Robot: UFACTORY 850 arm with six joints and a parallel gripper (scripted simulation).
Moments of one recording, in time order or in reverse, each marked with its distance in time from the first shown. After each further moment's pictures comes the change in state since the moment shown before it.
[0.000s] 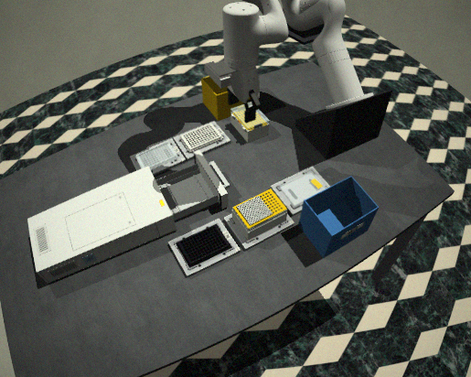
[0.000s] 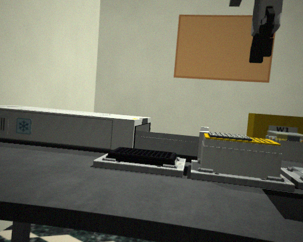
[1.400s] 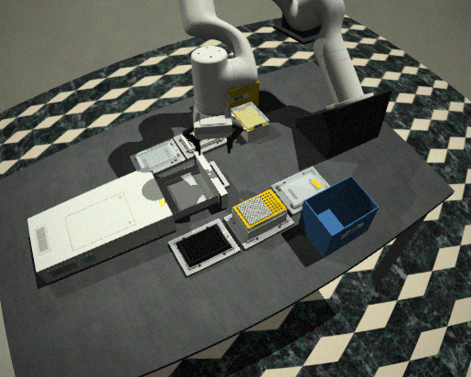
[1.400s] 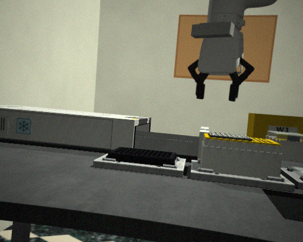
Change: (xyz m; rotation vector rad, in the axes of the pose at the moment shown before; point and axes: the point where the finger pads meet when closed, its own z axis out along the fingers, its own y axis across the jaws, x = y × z) arm 0.092 -0.005 0.101 -0.009 0.010 -1.173
